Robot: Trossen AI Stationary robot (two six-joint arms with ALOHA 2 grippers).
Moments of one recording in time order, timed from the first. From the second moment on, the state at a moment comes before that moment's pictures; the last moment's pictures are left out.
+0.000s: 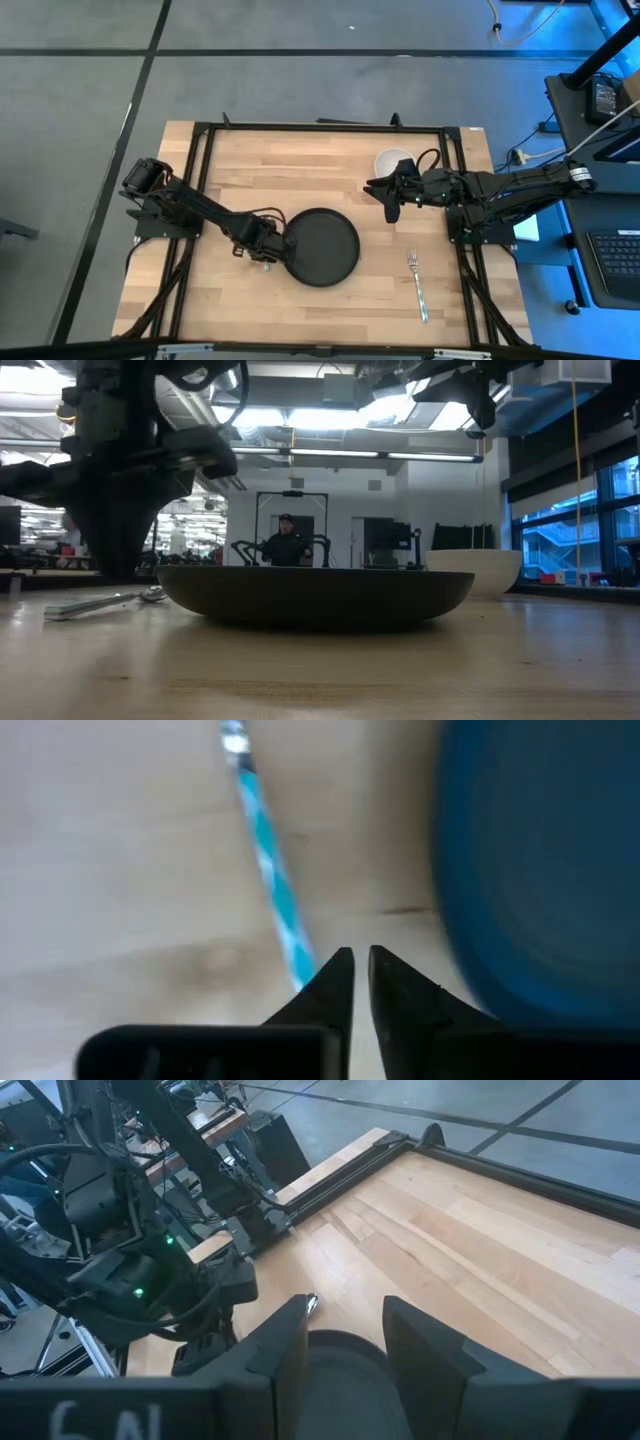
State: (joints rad) left arm -0.35 1.65 0.98 -0.68 0.01 -1.82; right arm 0.12 1.00 0.78 -0.10 0.36 0.60
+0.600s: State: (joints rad) left arm -0.41 1.70 0.98 -0.60 -0.03 -1.93; right arm 0.12 1.00 0.78 -0.10 0.36 0.60
